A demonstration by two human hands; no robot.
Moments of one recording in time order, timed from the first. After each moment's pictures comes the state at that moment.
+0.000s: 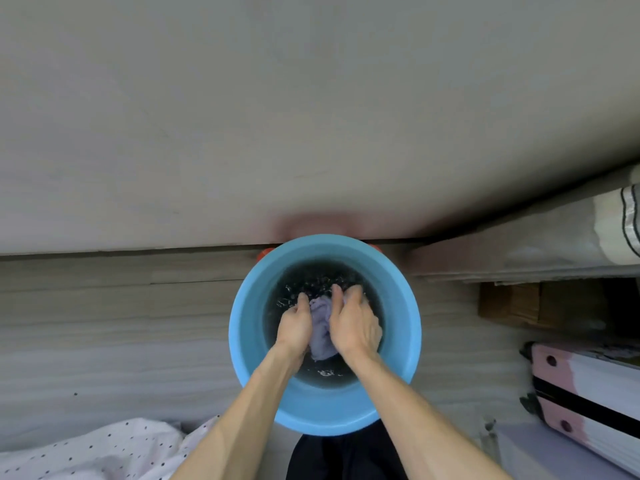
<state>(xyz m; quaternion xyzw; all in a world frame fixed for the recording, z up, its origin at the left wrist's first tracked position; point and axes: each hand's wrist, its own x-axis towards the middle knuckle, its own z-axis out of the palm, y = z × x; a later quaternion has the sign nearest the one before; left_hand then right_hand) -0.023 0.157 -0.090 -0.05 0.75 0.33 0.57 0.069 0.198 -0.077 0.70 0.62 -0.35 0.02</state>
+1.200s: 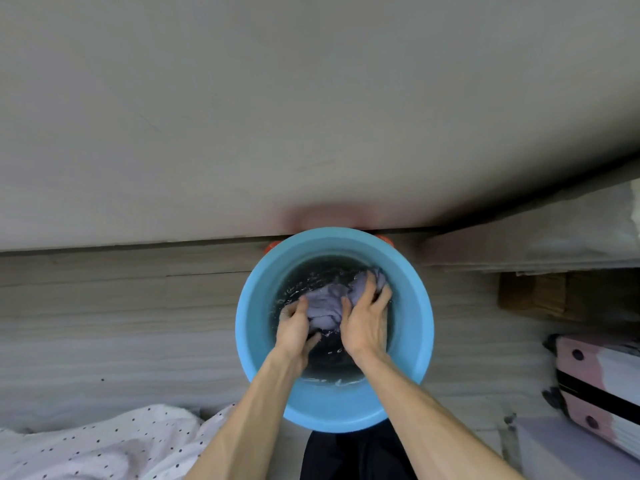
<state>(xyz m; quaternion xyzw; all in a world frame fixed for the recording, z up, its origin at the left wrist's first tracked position) -0.026 0.146 -0.089 -0.16 0.71 0.36 0.58 0.079 0.187 -0.106 0.70 0.62 -0.35 0.02</state>
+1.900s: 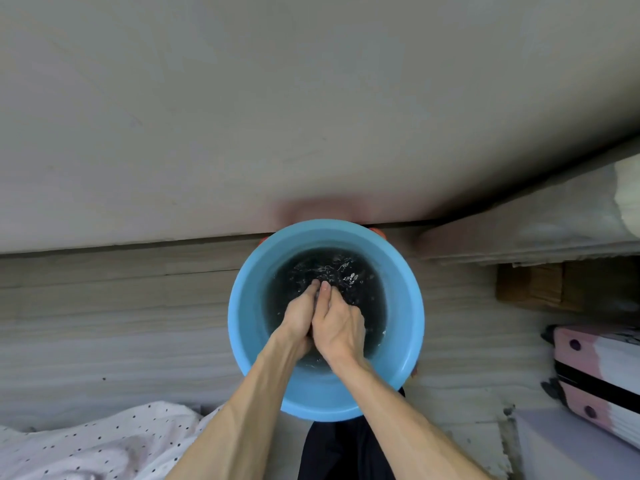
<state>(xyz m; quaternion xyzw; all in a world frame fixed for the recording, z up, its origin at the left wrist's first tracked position) -0.013 0.164 -0.080 -0.13 0.68 0.35 0.63 0.060 0.170 -0.061 0.68 0.58 -0.44 -0.05</state>
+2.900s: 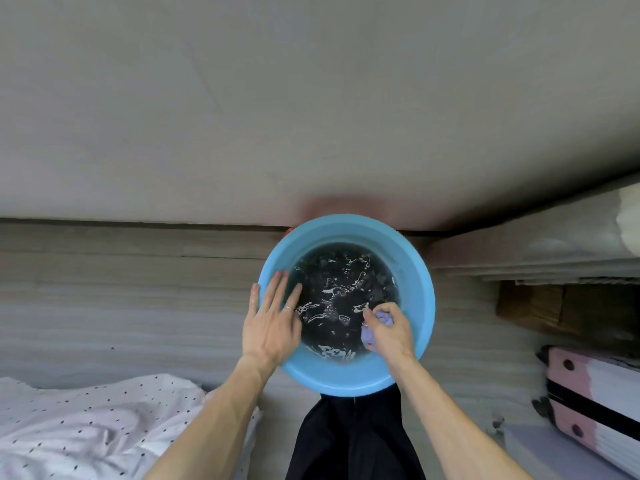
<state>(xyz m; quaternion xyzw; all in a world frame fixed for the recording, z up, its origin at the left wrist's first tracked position) -0.071 0.062 -0.082 0.60 0.79 -0.05 0.12 0.134 0.160 -0.068 0.70 0.36 -0.61 -0.07</state>
